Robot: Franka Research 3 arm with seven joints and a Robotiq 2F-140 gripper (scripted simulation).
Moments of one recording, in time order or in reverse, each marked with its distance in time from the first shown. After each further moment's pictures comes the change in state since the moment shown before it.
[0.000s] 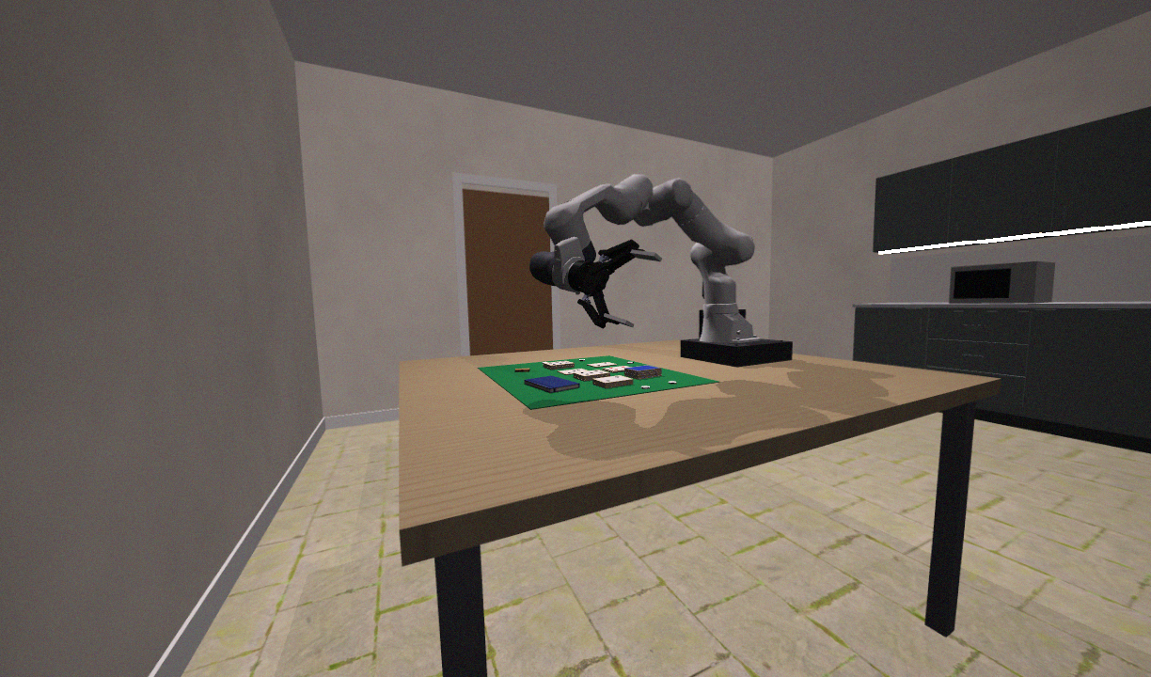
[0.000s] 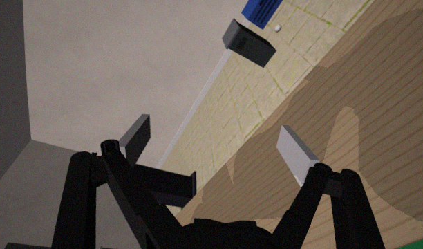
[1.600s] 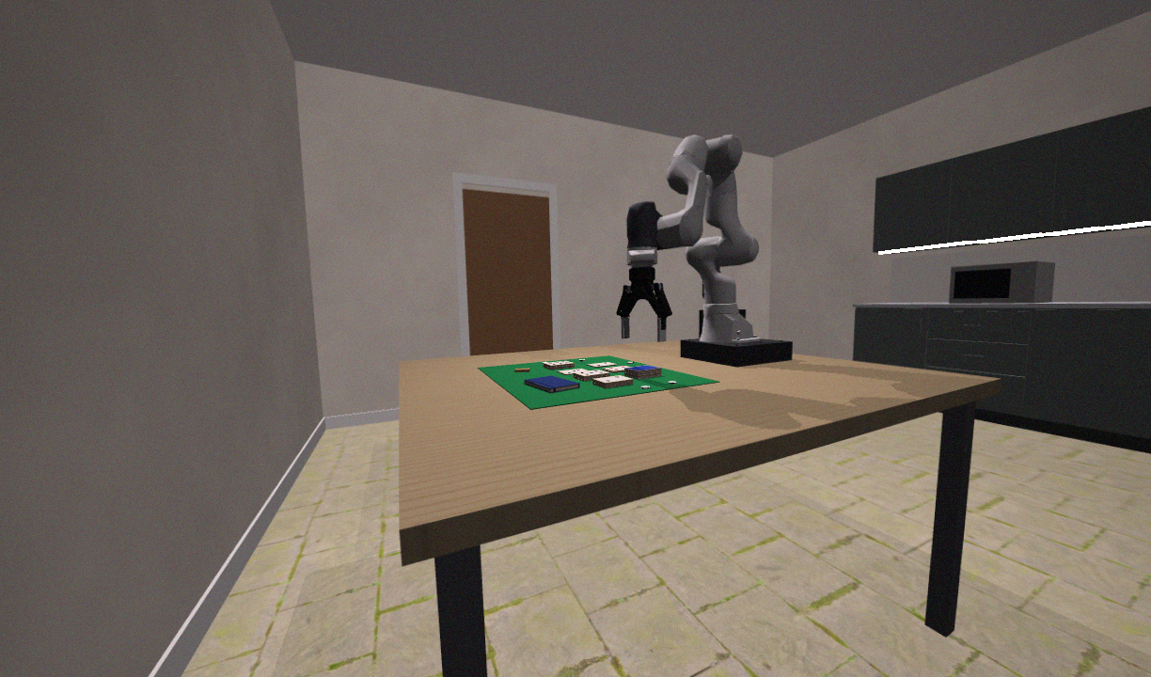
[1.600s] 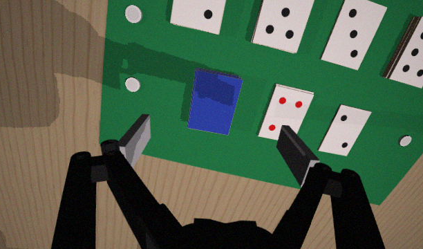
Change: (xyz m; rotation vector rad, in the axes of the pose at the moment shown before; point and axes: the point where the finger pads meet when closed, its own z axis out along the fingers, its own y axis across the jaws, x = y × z) arm -0.302 0.065 -0.185 -1.347 -0.219 0.371
